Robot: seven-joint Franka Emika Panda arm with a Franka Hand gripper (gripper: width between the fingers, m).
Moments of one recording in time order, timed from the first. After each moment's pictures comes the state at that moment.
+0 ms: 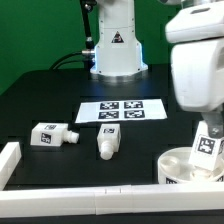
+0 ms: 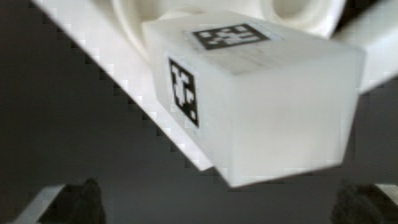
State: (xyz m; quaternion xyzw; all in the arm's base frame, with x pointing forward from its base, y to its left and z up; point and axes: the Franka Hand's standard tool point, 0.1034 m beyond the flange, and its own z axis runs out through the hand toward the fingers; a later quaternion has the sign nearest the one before) arm 0.643 0.120 0.101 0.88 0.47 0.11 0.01
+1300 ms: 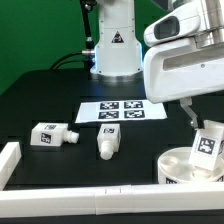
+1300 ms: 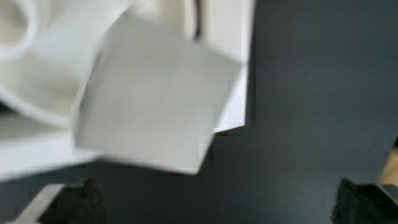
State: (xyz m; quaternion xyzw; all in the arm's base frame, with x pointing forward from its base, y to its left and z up) arm 0.637 0.127 0.106 0.97 -0.14 0.15 -0.10
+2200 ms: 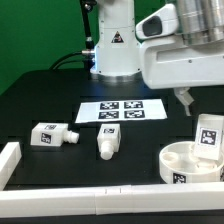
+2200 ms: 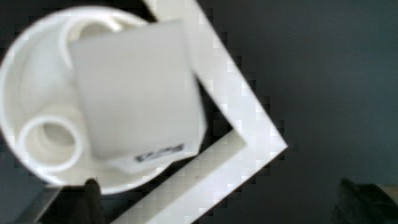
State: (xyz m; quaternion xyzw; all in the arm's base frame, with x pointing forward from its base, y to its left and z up) arm 0.625 0.120 0.110 0.95 -0.30 0.03 -0.10
